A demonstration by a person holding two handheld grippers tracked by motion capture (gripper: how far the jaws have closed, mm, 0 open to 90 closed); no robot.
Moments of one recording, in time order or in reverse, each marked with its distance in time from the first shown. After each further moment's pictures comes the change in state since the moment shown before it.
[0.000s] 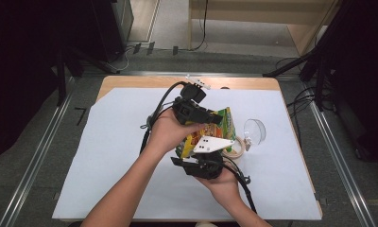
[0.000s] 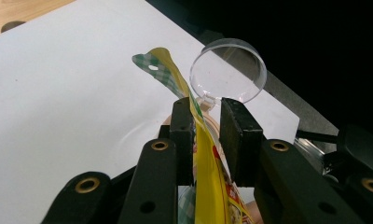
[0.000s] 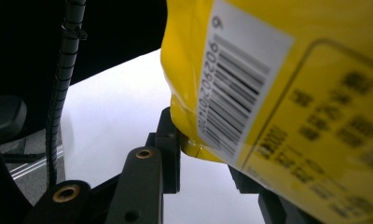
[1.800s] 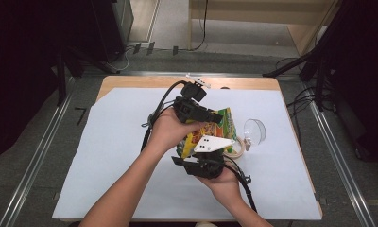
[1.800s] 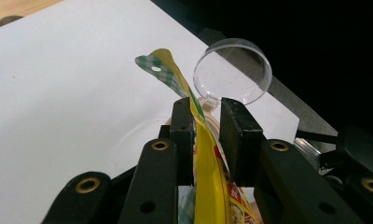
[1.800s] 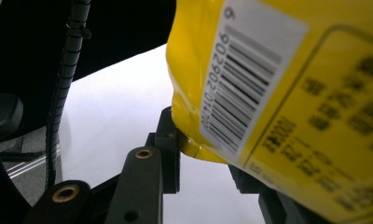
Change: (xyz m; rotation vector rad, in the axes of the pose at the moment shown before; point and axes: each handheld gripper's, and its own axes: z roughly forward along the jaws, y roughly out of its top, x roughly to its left) left arm 0.005 0.002 0.004 0.012 -0.005 -0.015; right arm -0.002 0.000 -0.001 0.003 -0.007 -0.005
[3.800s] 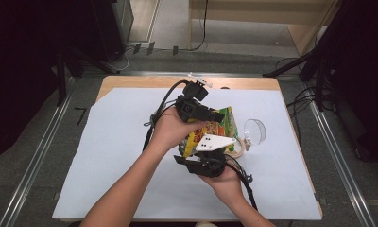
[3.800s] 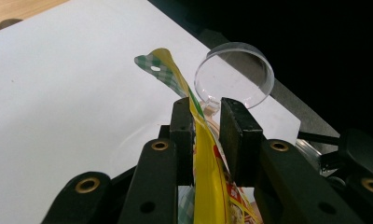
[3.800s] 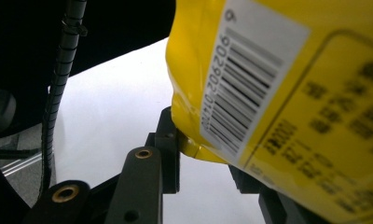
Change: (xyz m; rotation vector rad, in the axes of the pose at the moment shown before) left arm 0.002 0.002 0.005 -0.008 -0.002 0.006; right arm -0.006 0.000 -0.002 0.014 -0.011 -0.006
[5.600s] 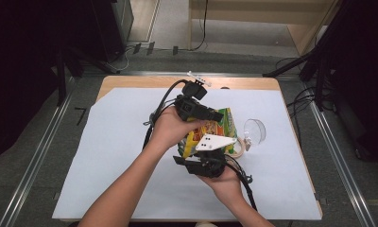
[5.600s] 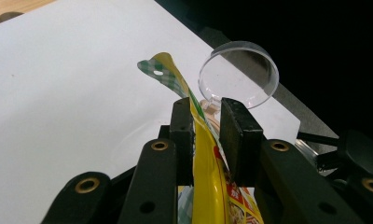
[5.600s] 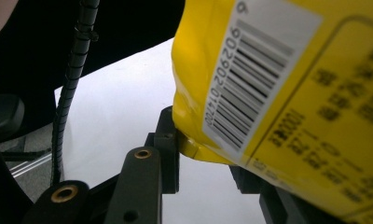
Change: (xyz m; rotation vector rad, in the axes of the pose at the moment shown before) left arm 0.005 0.001 0.000 0.012 -0.009 -0.028; right arm 0.003 0.003 -0.002 -0.002 0.011 0.018
